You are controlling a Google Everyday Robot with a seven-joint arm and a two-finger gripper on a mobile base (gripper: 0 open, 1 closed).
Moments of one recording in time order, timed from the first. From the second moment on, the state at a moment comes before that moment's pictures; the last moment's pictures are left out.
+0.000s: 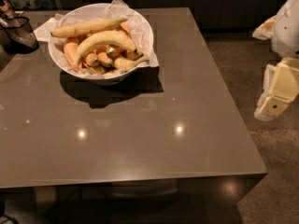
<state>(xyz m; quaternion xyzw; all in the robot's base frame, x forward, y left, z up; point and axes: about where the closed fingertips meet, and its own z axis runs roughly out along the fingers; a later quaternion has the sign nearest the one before) 0.439 -0.215 0.981 -0.60 0.78 -0.04 0.17</state>
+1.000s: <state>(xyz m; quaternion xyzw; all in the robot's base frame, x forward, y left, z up) 0.481 -0.186 0.993 -0.59 0.79 -0.02 0.14</state>
